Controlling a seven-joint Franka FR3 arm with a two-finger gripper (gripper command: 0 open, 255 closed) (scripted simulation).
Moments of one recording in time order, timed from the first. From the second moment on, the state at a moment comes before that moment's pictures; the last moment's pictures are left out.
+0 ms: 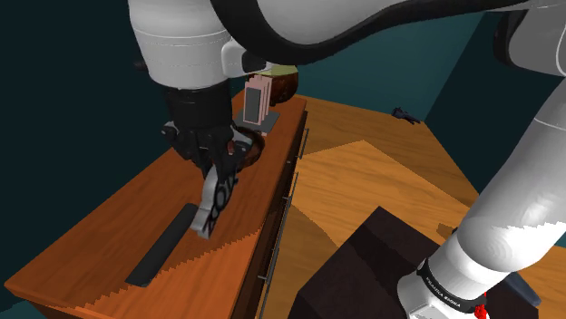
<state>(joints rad) -0.26 0.14 1.17 -1.73 -0.27 1.68 1.95</state>
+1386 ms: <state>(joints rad) -0.30 0.31 1.05 -1.44 -0.43 1.53 1.73</state>
